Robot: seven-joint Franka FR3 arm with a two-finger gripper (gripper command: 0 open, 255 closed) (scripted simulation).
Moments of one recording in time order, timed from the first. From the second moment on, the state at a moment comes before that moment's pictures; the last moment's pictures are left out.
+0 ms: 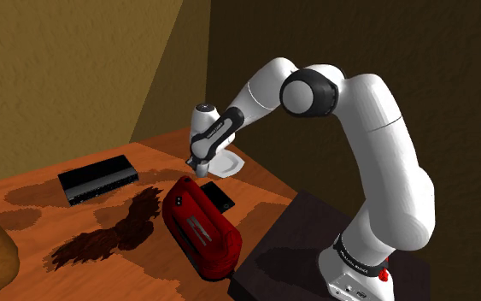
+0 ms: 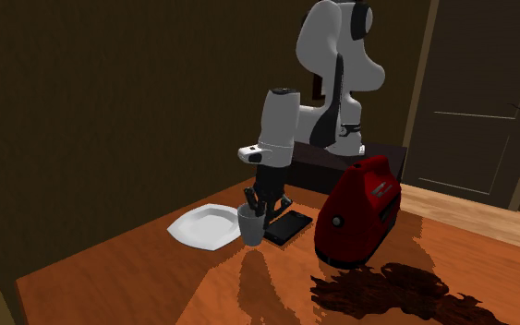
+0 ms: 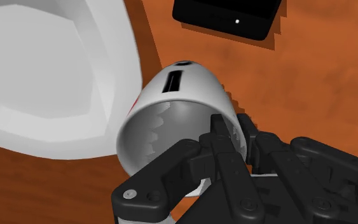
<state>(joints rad) -0.01 0.77 -0.01 -1.78 -0.13 2.72 0.01</state>
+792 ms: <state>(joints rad) -0.01 0.65 0.00 -1.82 -0.12 2.63 -0.01</state>
